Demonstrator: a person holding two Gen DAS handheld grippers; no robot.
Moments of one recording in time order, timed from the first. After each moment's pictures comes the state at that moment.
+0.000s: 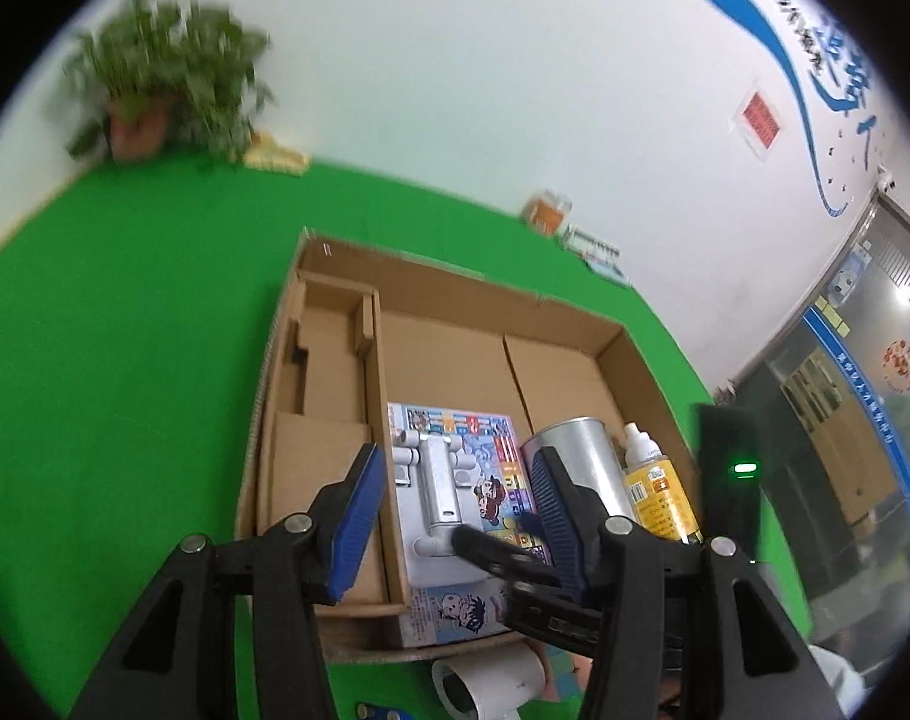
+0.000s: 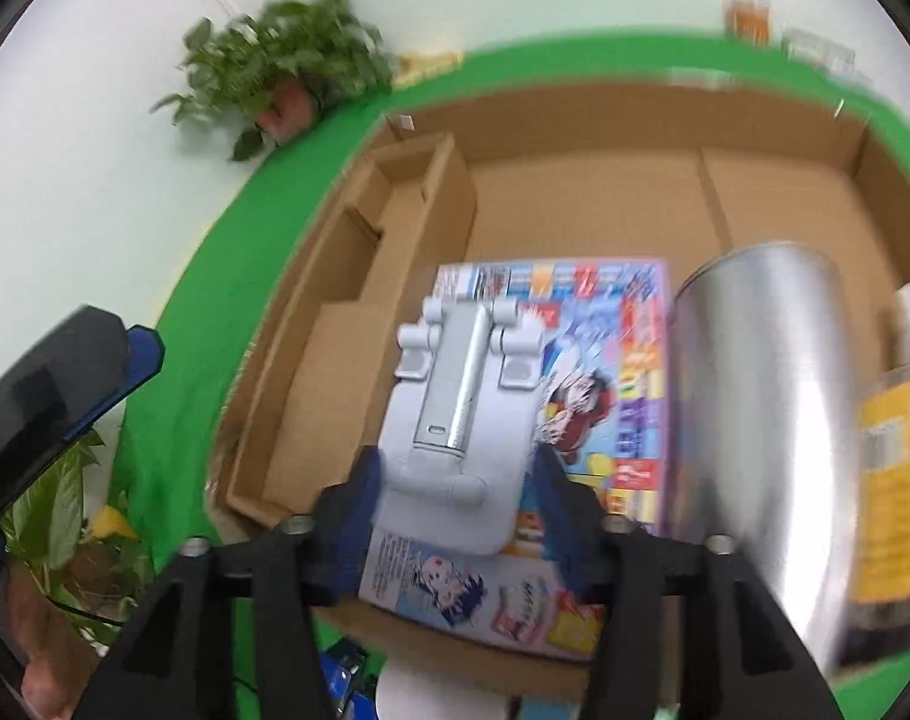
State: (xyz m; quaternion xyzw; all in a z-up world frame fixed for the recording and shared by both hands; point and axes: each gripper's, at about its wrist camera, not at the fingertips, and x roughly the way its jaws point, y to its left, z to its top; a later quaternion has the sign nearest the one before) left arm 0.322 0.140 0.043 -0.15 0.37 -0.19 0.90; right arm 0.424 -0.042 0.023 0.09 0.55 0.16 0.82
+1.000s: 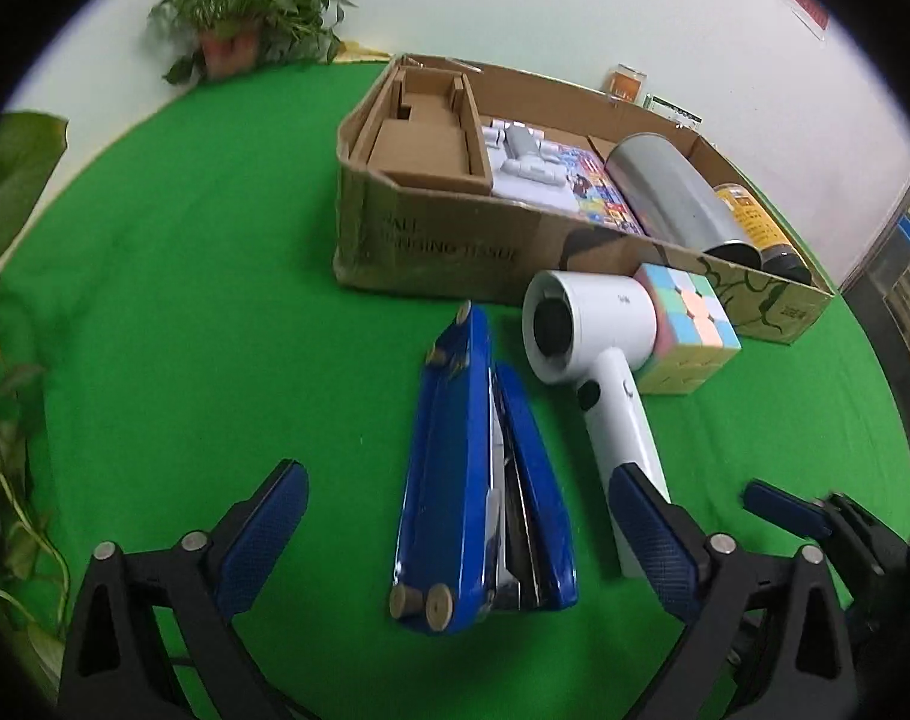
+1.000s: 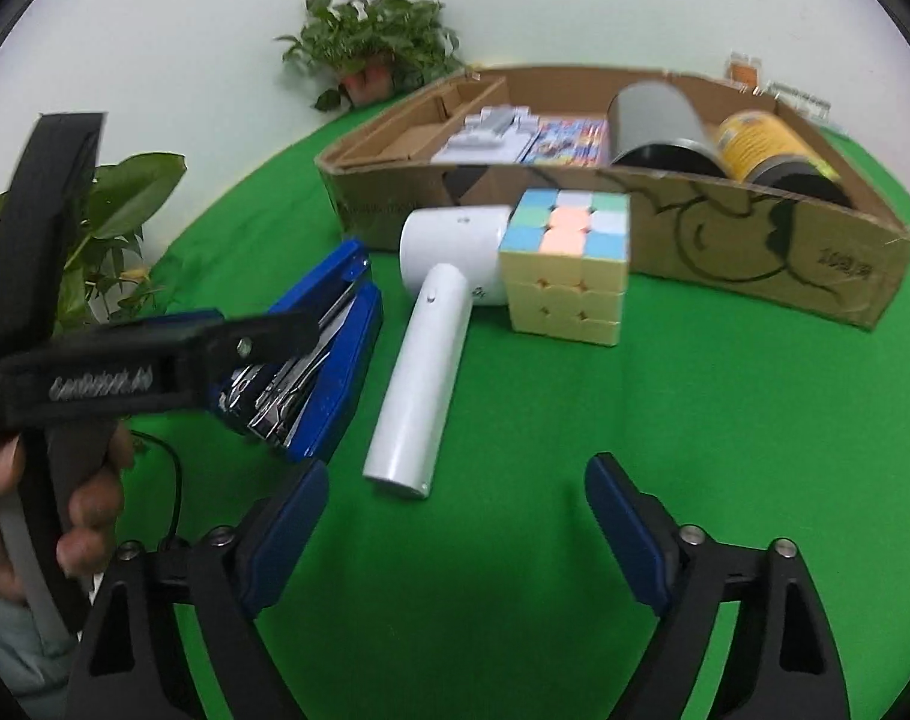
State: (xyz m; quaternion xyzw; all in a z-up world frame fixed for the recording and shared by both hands) left arm 0.167 0.119 -0.063 -0.07 0.48 -0.08 0.87; right arm 0.172 -0.079 -0.017 0.02 0.50 0.21 0.84
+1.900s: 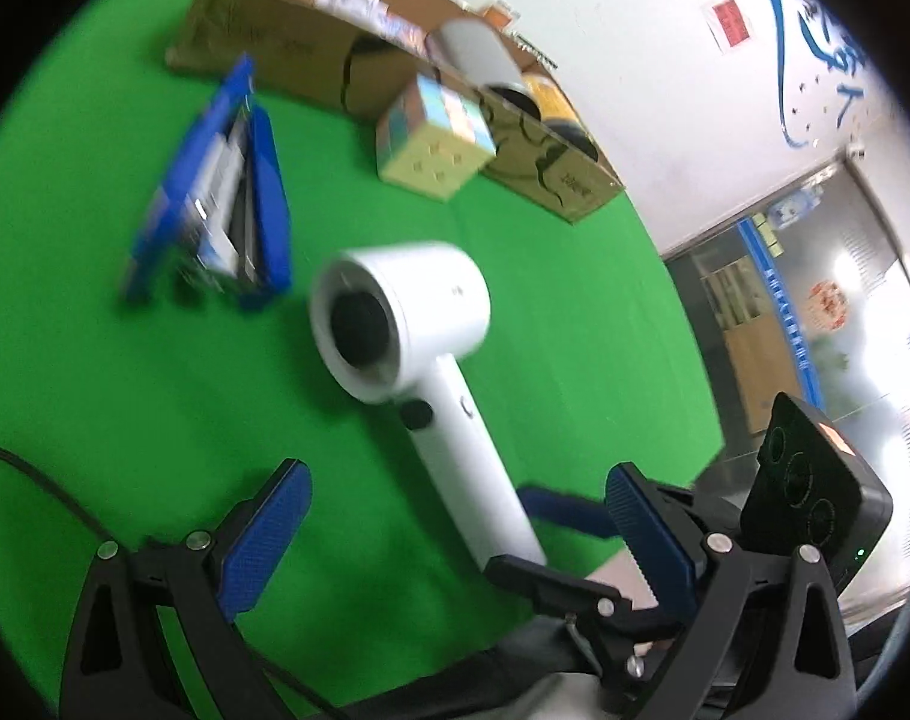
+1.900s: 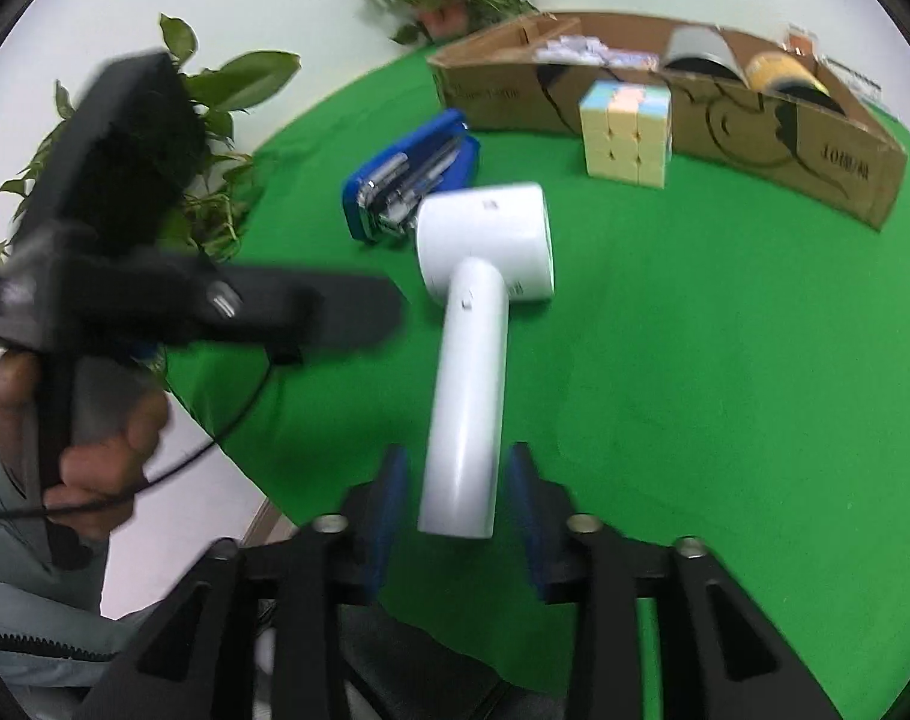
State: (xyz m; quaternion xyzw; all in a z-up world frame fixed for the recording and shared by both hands) left arm 0.090 0.082 -0.087 -0.24 0.53 -0.29 0.76; right arm 0.057 -0.095 -0.007 0.00 0.54 0.29 0.79
